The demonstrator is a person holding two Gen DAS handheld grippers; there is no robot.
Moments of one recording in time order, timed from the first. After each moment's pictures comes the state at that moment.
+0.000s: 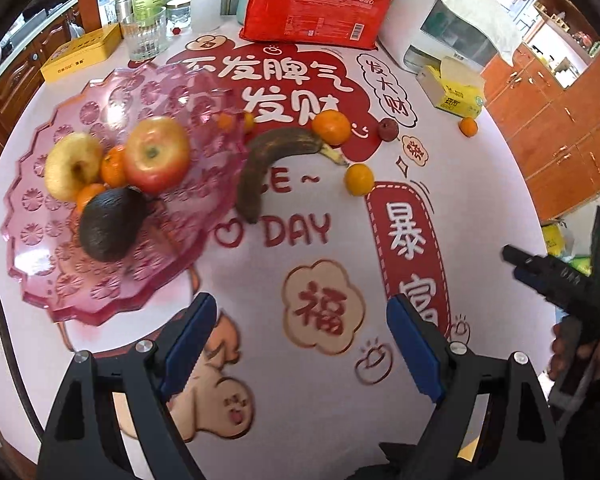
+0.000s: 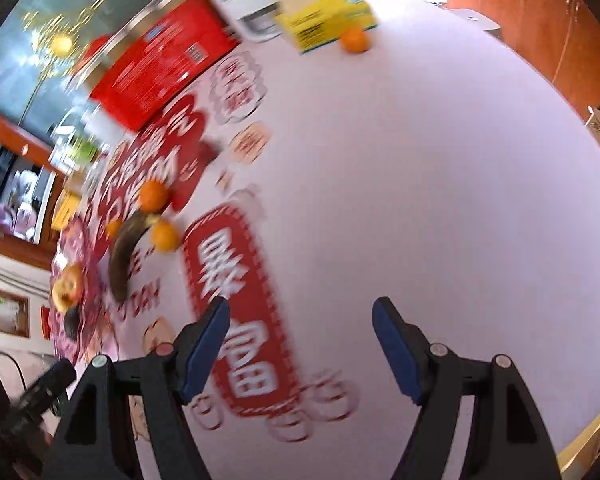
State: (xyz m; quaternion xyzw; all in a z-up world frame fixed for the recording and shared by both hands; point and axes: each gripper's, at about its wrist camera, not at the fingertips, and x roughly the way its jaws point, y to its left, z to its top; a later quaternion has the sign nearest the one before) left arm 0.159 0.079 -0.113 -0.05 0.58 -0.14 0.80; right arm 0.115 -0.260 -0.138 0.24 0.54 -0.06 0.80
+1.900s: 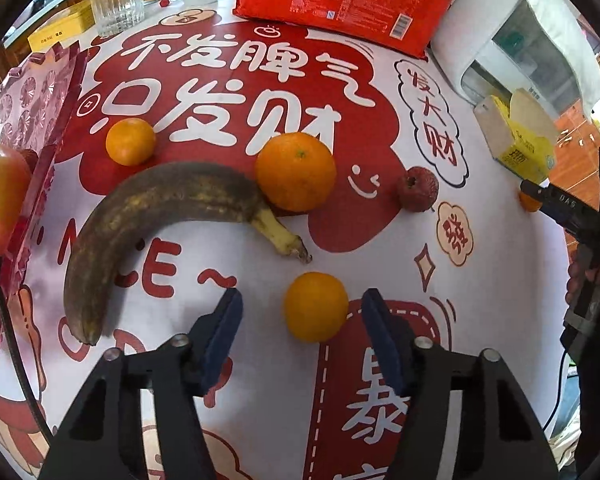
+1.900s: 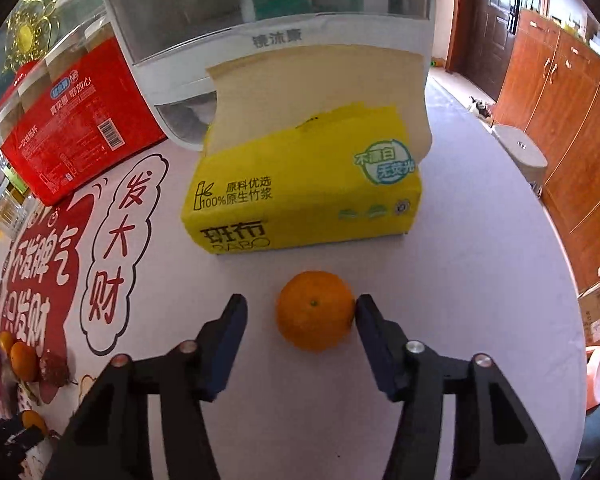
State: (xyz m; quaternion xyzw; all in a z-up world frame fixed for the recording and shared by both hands) left arm 0.276 -0.023 -0.205 -0.13 0.57 -0.05 0.81; right arm 0.373 -0.381 -0.182 0.06 0.49 -0.03 0.87
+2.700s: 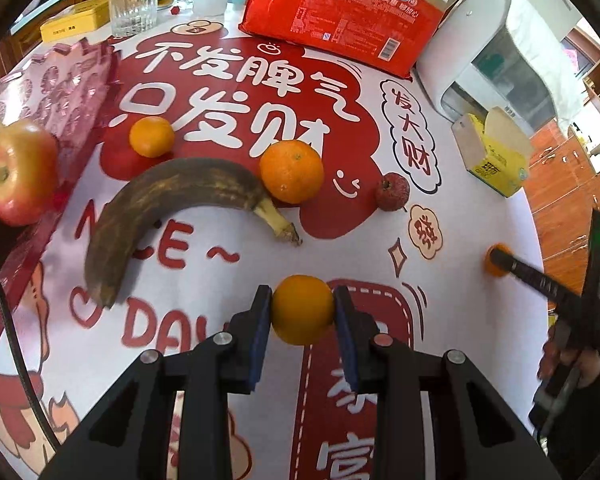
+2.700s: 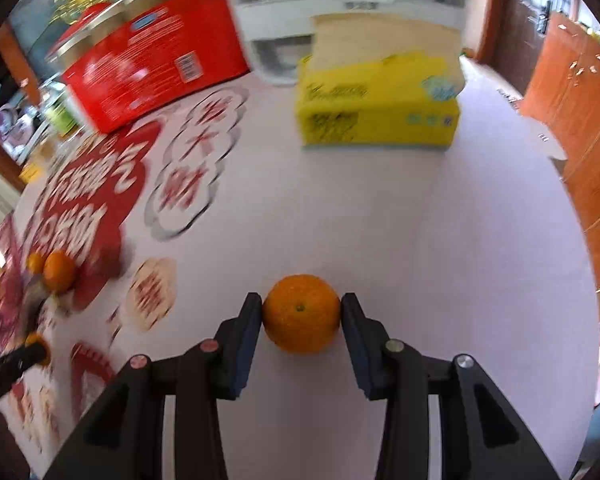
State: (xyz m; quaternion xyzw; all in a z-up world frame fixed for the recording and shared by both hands) left arm 0.242 -0.009 -0.181 -0.17 0.55 -0.07 0.82; right arm 0.290 -0.328 -0.175 0.05 0.53 0.03 0.84
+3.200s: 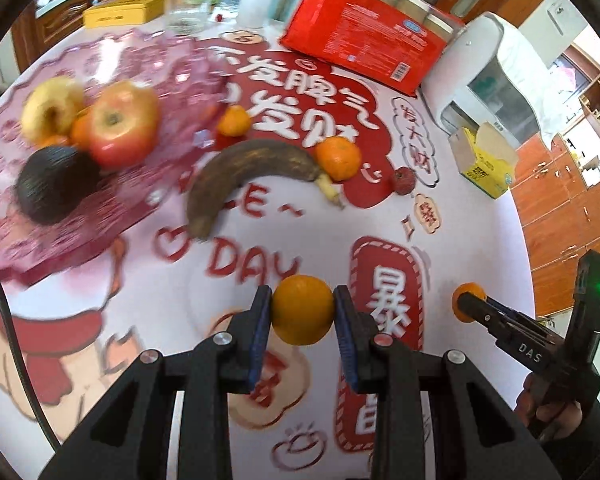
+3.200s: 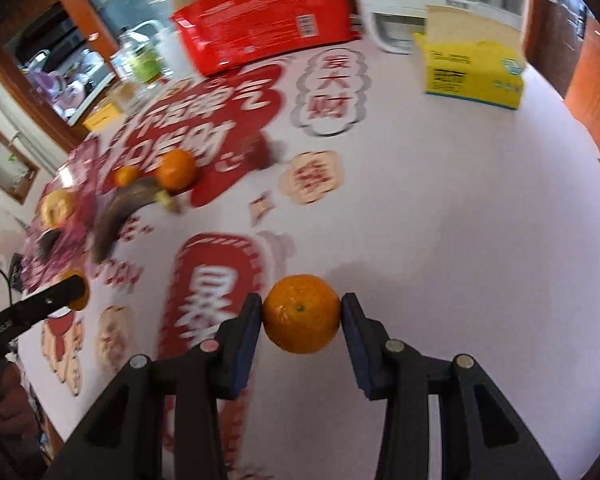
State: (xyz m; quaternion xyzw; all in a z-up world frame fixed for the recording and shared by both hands) left arm 0.173 0.049 -0.158 -0.19 0.53 -0.05 0.82; right arm 0.194 -0.231 -0.157 0.05 0.54 0.11 0.83
